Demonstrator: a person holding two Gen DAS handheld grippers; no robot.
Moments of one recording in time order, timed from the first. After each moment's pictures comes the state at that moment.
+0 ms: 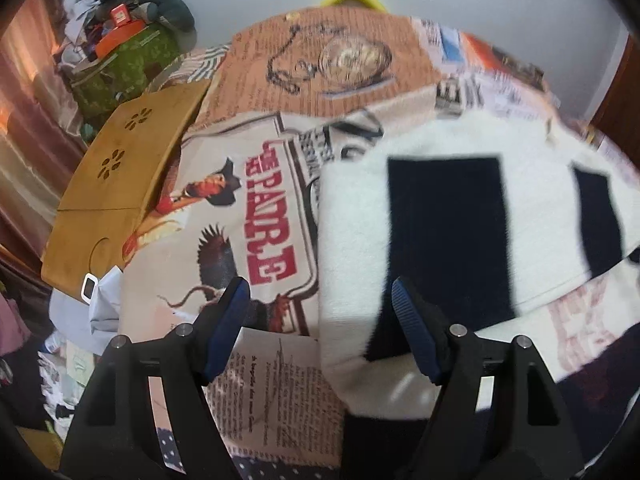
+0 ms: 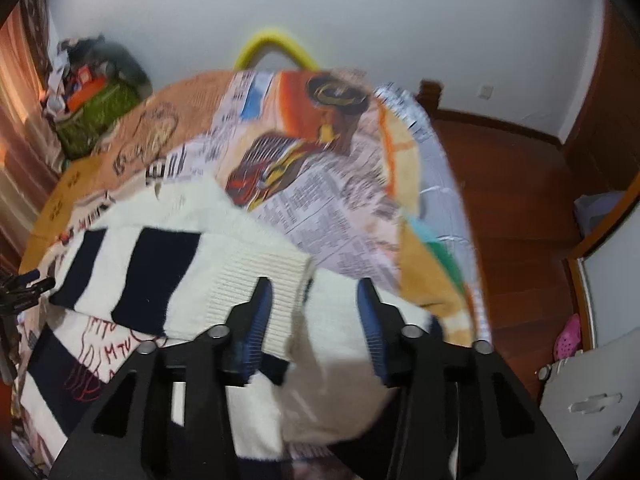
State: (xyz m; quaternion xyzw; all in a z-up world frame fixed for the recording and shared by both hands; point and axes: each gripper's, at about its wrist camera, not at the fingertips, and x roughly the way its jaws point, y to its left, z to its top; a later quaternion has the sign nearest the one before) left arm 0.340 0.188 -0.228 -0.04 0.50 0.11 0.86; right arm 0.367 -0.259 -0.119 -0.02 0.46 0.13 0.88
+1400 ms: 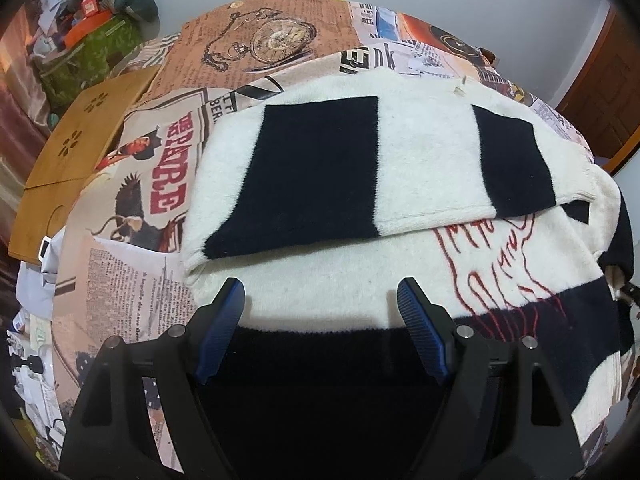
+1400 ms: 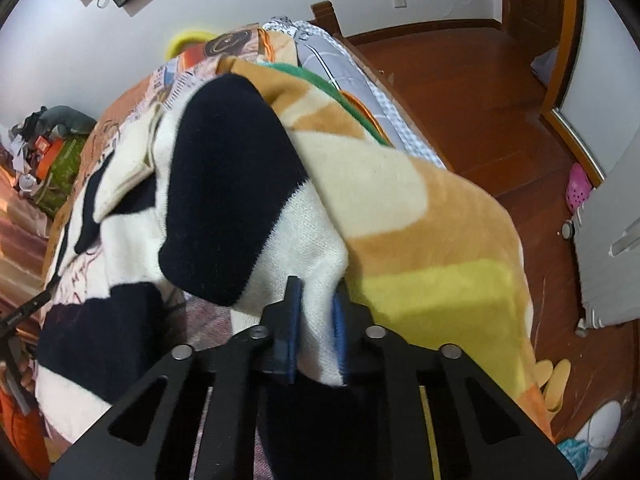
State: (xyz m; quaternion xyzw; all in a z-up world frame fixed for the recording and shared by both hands) left arm 0.304 0.100 -0.243 -0.06 0.52 0.05 0.85; right arm 0.262 -0.366 -0.211 0.14 0.52 0.06 0.84
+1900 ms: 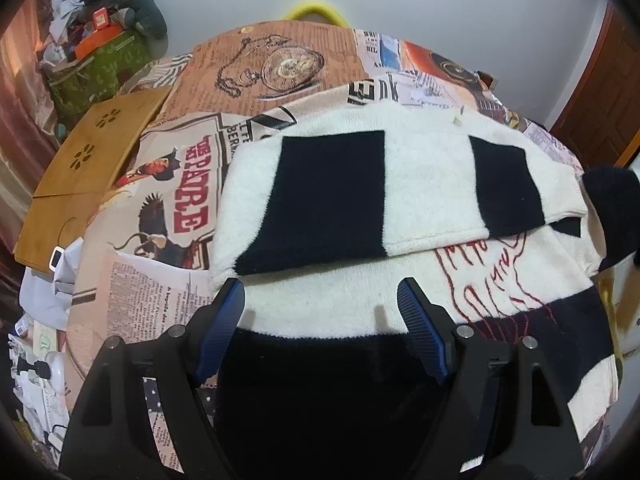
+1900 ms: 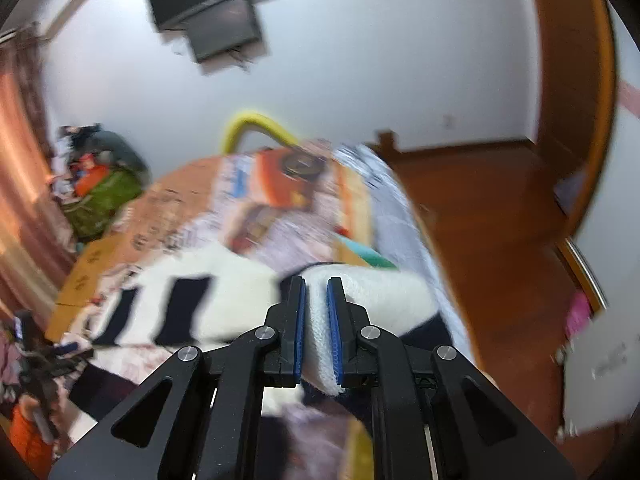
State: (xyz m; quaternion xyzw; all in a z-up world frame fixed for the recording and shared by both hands) left arm 0.291 0.113 -0.220 -0.06 0.48 0.06 0.87; right arm 0.298 -0.305 -0.064 0.07 0.35 0.12 0.93
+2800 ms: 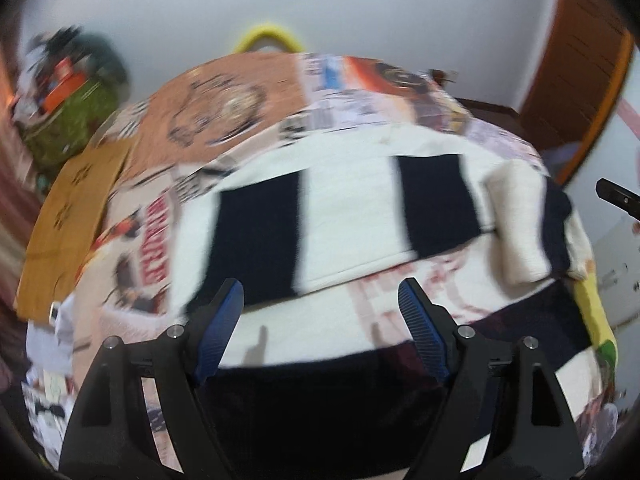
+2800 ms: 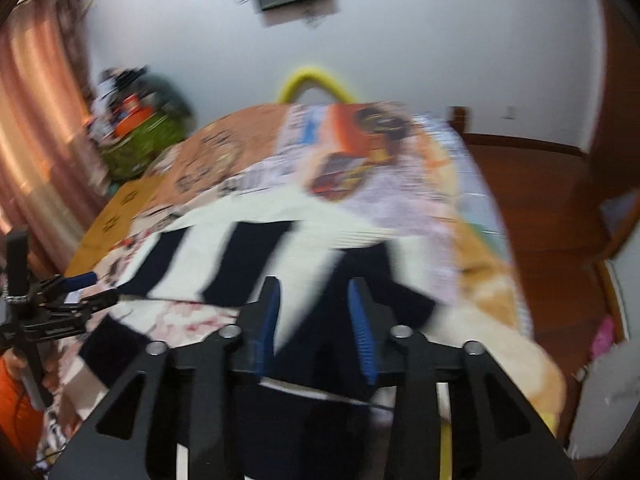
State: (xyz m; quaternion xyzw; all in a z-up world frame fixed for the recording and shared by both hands) left arm 0.312 0.038 -0.182 0.00 0.46 -0.01 0.89; right arm 0.291 -0.241 -0.112 0.03 0.40 0.17 0.90
